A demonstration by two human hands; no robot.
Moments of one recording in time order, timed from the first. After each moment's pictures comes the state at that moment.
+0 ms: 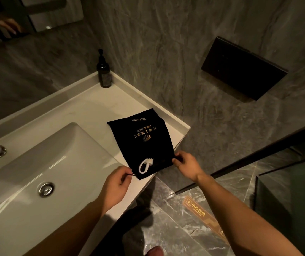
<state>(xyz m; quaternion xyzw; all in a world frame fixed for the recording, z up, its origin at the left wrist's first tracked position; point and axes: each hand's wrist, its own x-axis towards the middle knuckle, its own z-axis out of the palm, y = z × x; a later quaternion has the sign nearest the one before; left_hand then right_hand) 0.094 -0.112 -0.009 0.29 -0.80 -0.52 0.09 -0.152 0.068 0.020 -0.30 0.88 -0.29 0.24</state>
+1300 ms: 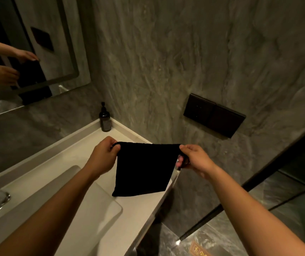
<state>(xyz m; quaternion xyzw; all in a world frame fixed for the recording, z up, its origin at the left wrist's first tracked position) 0.006 -0.215 0.196 0.33 -0.81 -0.46 0.17 -0.201 0.025 0.189 -0.16 0.71 -0.59 0.35</state>
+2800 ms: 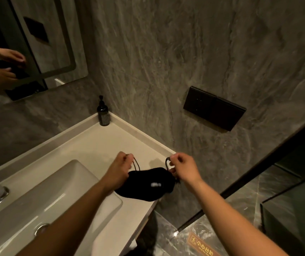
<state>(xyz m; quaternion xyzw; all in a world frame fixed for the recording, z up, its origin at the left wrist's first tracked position) 0.010 -0.160 0.134 0.29 -0.72 -0.62 0.13 -0.141 0.020 0.153 -0.14 0.81 -0.53 0.22</state>
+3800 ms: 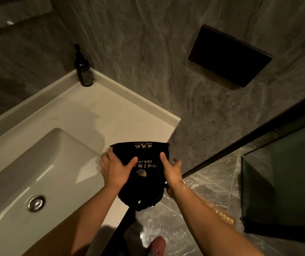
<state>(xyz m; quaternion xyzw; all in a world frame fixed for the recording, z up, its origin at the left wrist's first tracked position) 0.034 -0.130 -0.005 0.44 -0.81 -0.38 0.08 -0.053 0.030 0.031 0.18 0.74 -0.57 0.30</state>
